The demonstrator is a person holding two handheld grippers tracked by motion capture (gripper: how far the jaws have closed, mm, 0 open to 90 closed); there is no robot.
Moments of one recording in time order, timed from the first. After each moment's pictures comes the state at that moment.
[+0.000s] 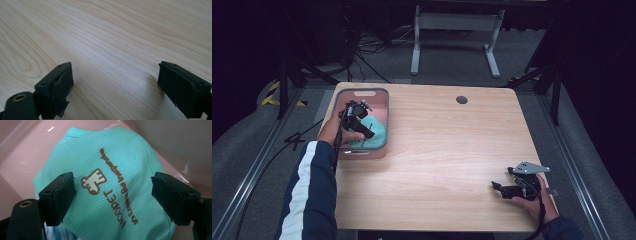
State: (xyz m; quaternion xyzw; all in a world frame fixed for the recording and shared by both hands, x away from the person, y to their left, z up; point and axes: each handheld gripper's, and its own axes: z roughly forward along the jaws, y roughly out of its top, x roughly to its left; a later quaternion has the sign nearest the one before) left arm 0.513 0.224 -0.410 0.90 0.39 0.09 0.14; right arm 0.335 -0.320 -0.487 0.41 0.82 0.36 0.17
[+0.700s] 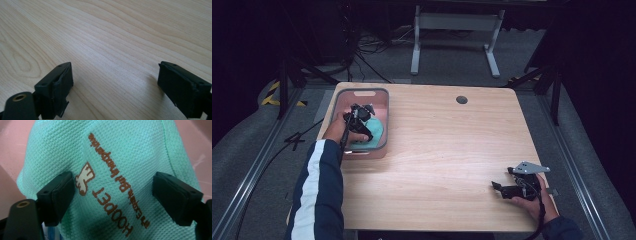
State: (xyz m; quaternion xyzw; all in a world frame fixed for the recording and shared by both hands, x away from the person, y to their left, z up) left arm 0.529 0.220 -0.436 0.89 0.43 0.09 0.06; right arm 0.335 -0.320 -0.487 0.41 0.82 0.36 0.17
